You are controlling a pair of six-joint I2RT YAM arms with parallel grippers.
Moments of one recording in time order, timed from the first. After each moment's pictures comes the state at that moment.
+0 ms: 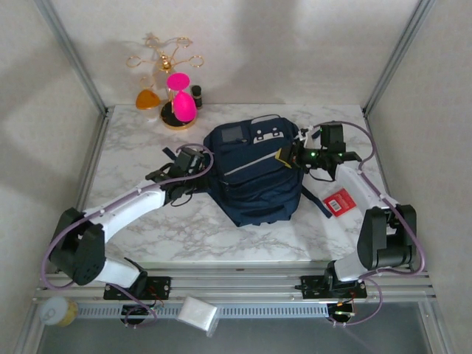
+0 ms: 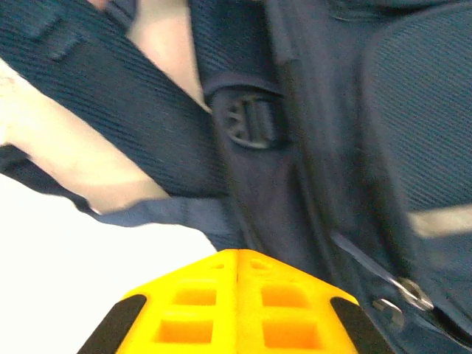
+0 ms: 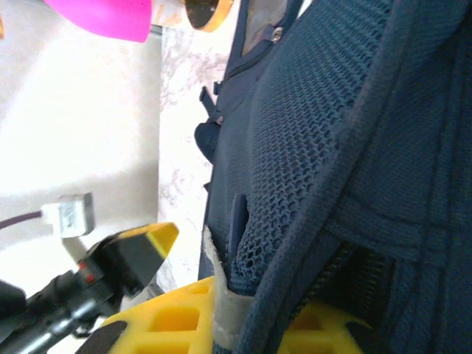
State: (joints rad) left arm -0.53 1.45 0.96 -0.40 -0.14 -0.67; right arm 0.15 1.51 1.09 -0.36 -0.85 0.62
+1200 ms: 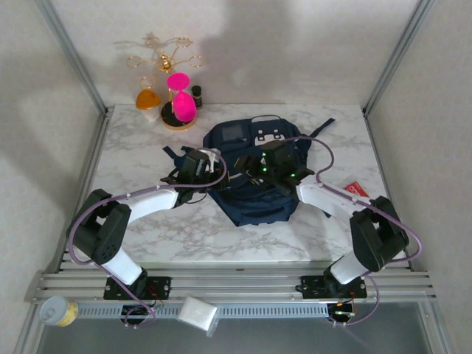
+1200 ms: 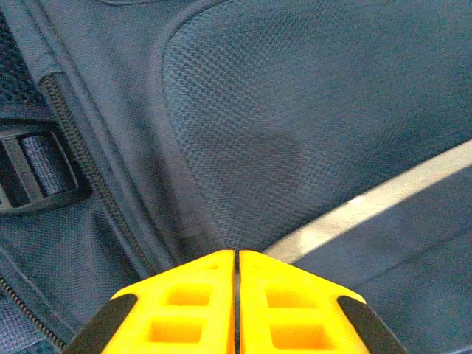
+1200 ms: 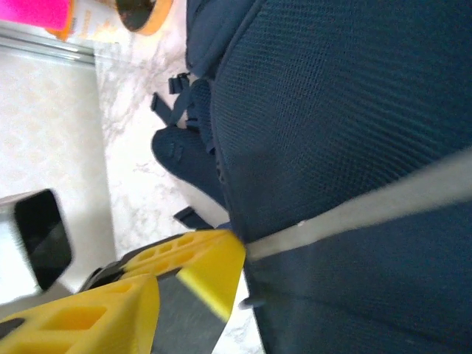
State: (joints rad) left arm -0.55 1.61 0.86 0.12 0.20 -0.59; right arm 0.66 1.56 1.01 -0.11 -0.20 1.09
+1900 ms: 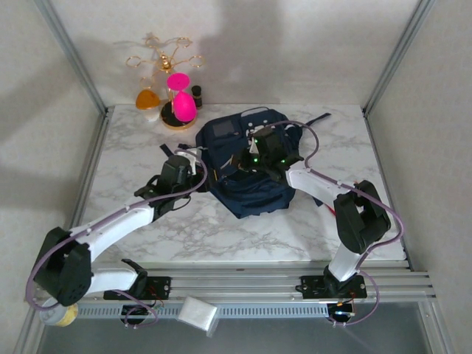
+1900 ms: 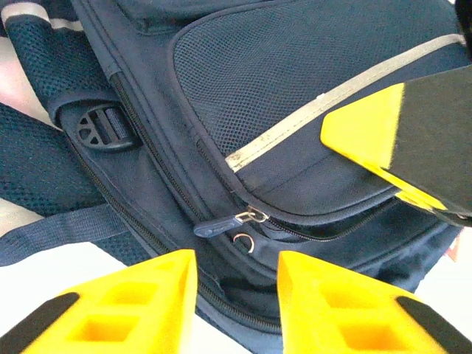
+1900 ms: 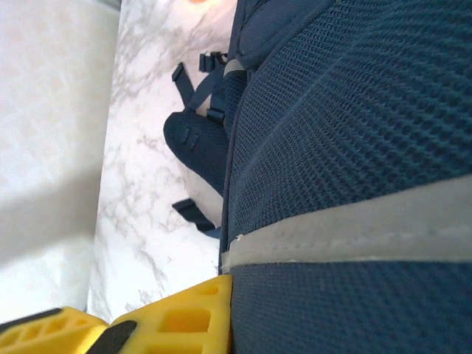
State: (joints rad) left arm -0.53 1.23 0.75 -0.08 0.06 -0.58; right arm 0.63 1.71 1.20 -0.15 -0.35 0.77
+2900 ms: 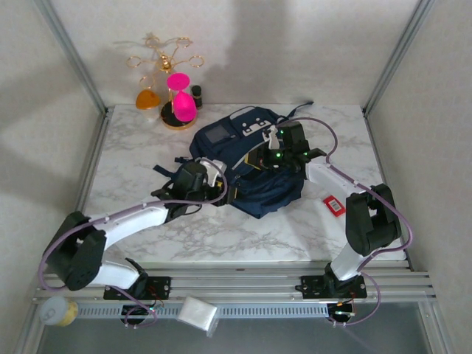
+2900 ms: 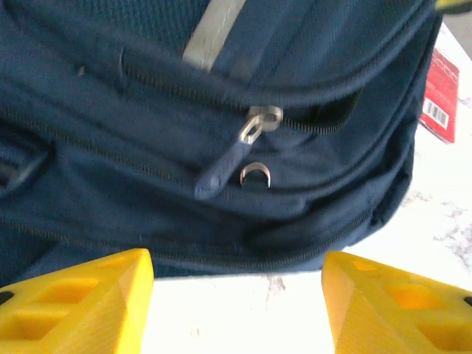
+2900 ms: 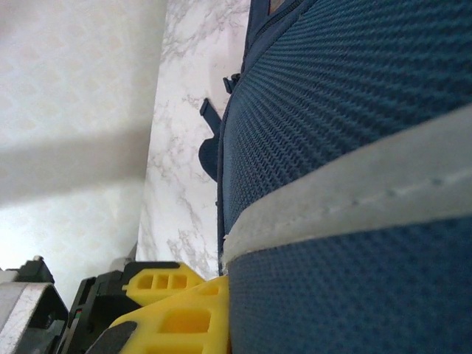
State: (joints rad) left arm -0.64 1.40 0.77 0.03 0.18 -0.34; right arm 0.43 1.65 1.16 -0.22 -0.71 0.67
